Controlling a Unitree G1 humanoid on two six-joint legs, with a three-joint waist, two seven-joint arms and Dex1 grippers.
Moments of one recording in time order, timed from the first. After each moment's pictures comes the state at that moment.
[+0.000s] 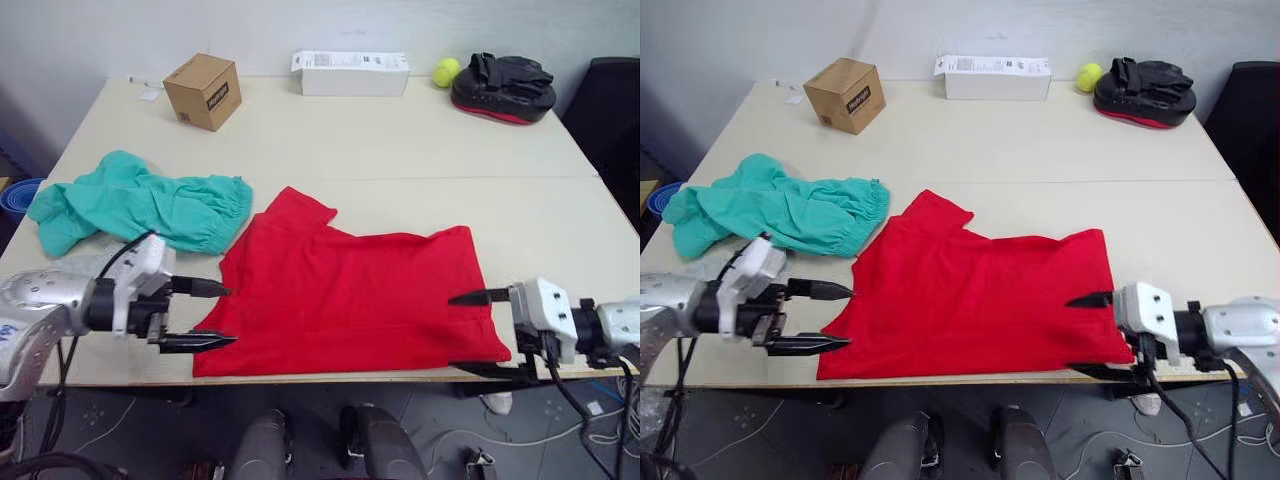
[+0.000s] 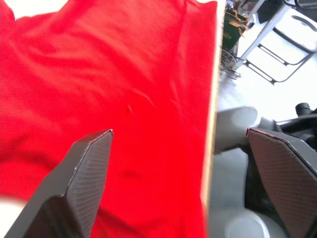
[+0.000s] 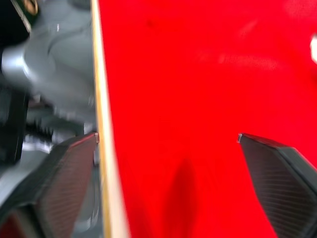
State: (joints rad) left arm -0.17 0.97 0.08 -0.30 -0.61 0.63 -1.20; right arm 0.00 -1.06 -0.07 -0.37 0.60 0.24 1.16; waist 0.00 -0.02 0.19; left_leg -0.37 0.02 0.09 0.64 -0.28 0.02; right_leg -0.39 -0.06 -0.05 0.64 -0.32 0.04
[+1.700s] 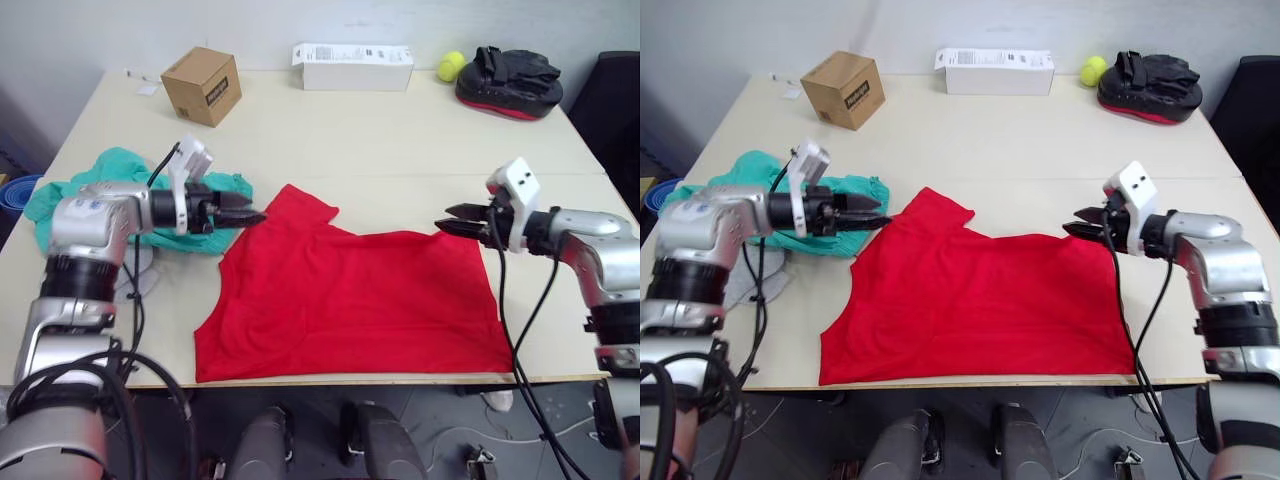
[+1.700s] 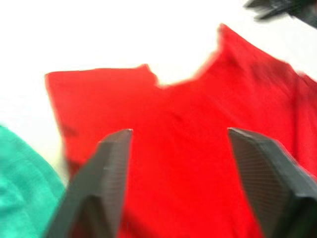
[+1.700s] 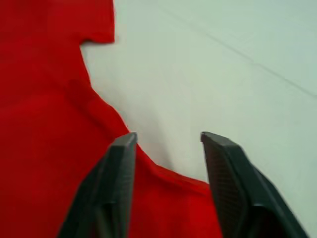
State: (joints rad) left arm -1.02 0.66 -0.10 0.65 -0.33 0.73 -1.09; right arm -0.72 -0.78 0.05 0.36 0.31 0.53 0.95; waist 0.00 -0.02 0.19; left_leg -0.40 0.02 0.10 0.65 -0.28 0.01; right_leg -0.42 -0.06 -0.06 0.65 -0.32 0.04
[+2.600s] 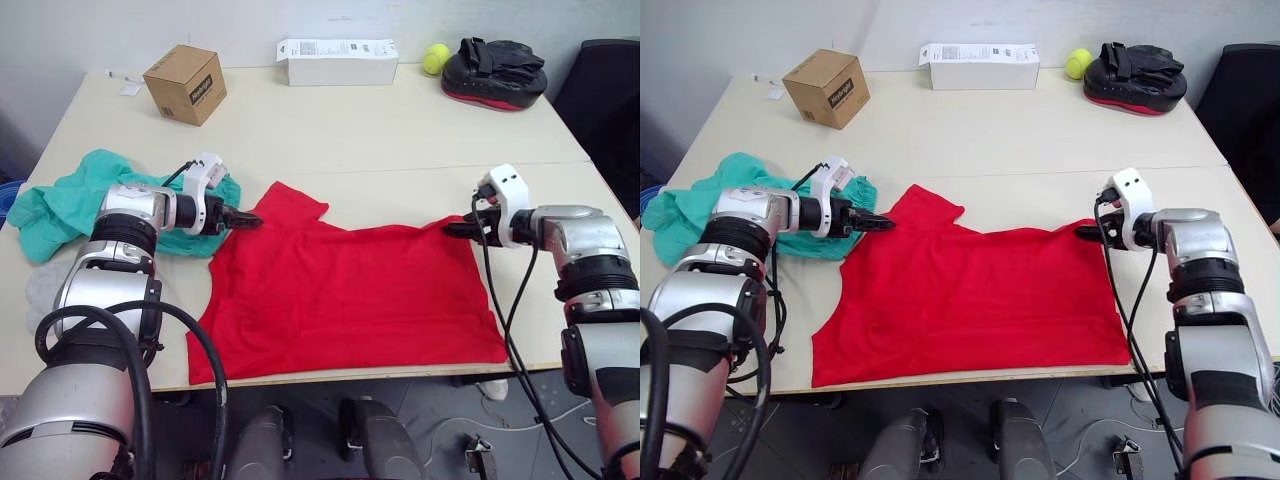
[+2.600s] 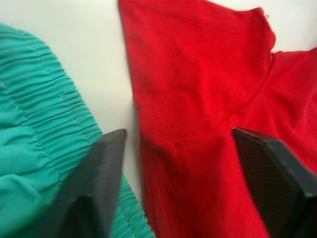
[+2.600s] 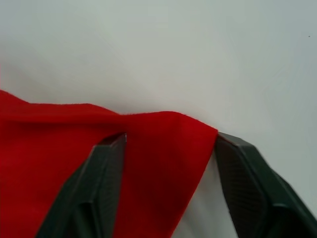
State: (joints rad) left arm -1.24 0.55 -0.09 1.24 -0.04 0.57 -1.00; right arm -0.97 -0.68 0.06 0.87 0.11 0.57 0.89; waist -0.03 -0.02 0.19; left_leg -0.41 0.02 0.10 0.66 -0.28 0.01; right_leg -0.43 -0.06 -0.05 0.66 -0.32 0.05
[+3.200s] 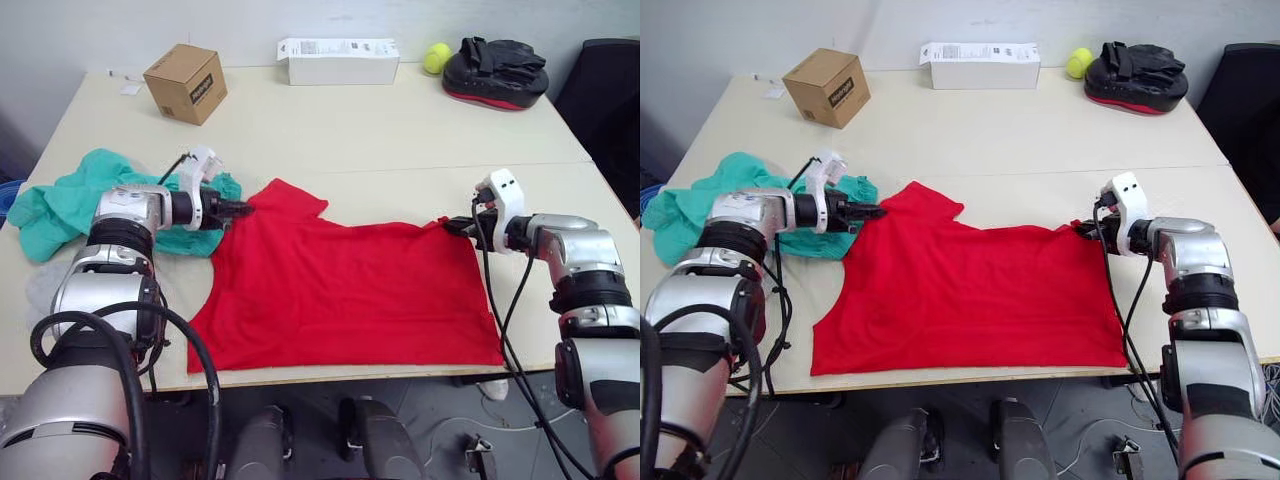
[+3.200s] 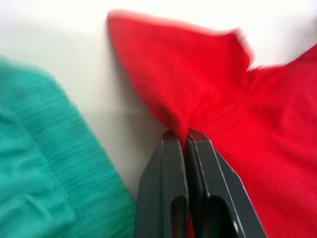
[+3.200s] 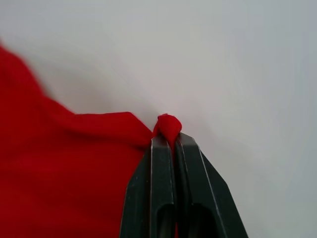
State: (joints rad) left arm -1.19 0.58 0.02 1.18 -0.07 0.34 -1.11; right arm -0.77 -0.70 -0.02 0.63 0.18 0.41 1.02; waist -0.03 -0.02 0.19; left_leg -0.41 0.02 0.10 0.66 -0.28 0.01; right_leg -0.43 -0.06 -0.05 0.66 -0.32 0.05
